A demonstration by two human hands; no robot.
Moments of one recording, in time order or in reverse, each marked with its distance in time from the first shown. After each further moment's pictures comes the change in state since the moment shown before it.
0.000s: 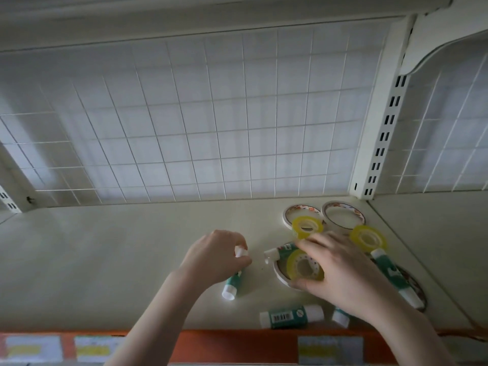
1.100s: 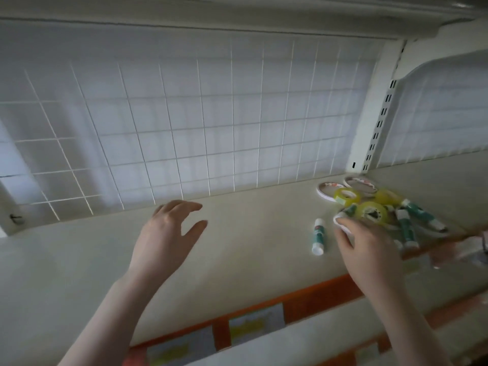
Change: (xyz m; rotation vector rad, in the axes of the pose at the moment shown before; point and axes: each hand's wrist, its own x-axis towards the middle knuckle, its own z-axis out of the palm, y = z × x) left_hand -0.053 -0.225 -0.085 -0.234 0.477 0.279; right_hand 0.021 -0.163 0.070 -0.262 0.829 0.538
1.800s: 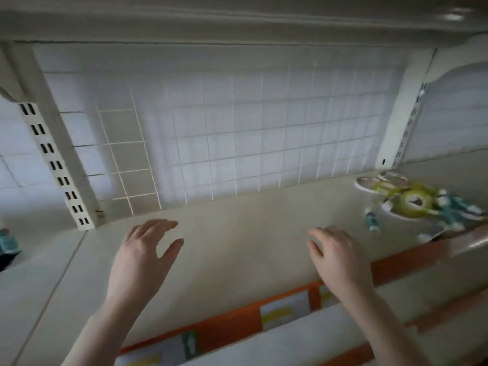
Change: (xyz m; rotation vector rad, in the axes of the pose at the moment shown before) left_hand -0.062 -0.131 -0.104 0.115 0.094 -0.013; right_hand -0.046 -0.168 0.011 -0.018 -0.189 -0.043
